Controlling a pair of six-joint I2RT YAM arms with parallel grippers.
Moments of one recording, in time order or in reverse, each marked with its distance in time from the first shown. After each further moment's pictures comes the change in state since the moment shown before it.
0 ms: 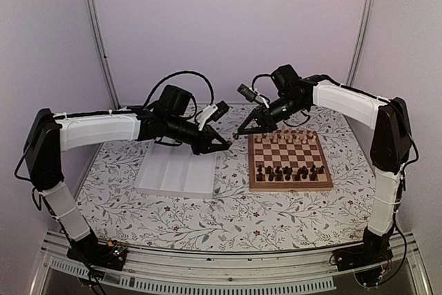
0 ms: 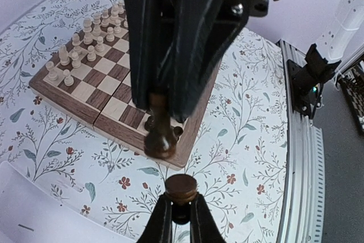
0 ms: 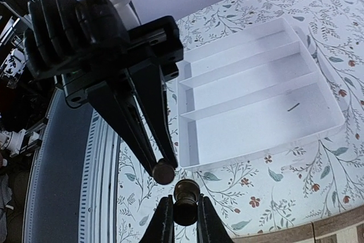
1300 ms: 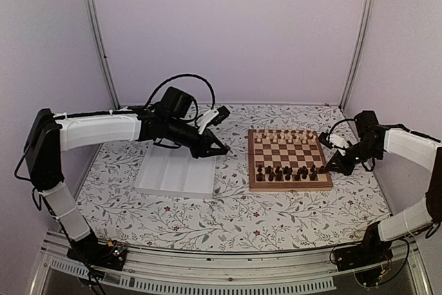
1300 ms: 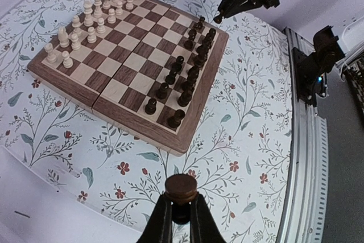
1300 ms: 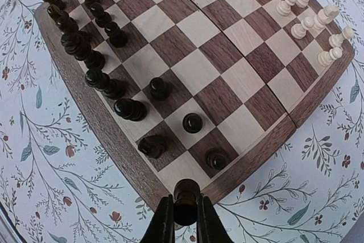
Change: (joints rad) left arm -0.011 0.002 0.005 -0.074 -0.035 0.022; right arm -0.514 -0.670 -0.949 0.121 0.592 -0.390
